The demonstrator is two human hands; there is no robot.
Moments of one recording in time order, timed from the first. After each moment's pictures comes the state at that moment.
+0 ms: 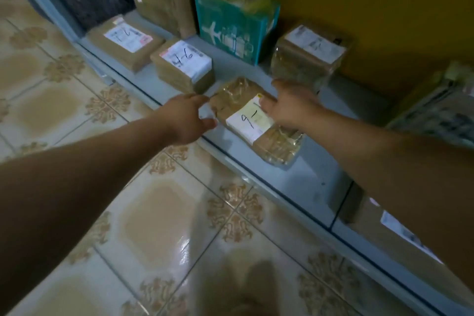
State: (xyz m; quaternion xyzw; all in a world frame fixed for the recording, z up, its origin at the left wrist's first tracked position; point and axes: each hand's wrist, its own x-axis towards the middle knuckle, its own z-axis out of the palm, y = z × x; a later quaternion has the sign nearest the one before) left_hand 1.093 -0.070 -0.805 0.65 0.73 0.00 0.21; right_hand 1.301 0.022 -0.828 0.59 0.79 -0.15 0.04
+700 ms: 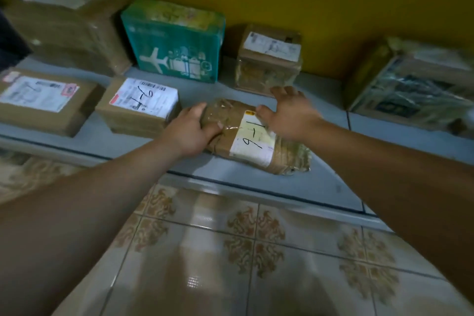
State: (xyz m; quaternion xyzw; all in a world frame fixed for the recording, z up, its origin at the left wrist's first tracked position) left_hand 1.060 0.037 -0.873 0.73 0.60 0.08 0.32; right_hand 1.279 0.013 -0.841 0.76 0.64 -0.12 -0.01
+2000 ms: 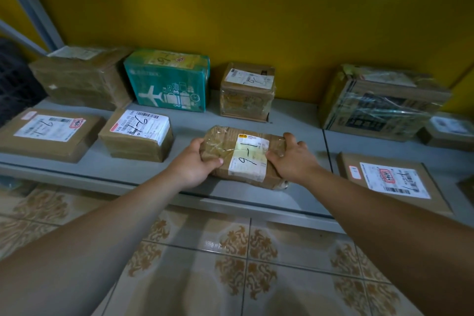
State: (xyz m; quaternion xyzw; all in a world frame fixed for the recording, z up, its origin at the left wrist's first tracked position) left_hand 1.088 -0.011 -0.868 0.69 0.59 0.15 0.40; right_hand 1.314 -0.060 -0.865 0.82 0.52 -0.23 -0.11
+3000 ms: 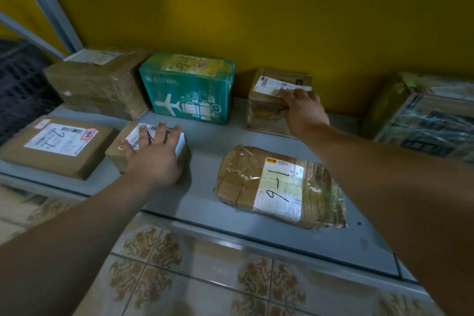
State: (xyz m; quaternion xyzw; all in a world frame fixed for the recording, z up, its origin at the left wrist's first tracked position) left_hand 1.016 0.079 -0.884 0.73 0.68 -0.03 0.04; right_hand 1.326 0.109 -0.856 0.76 0.64 -0.03 -0.09
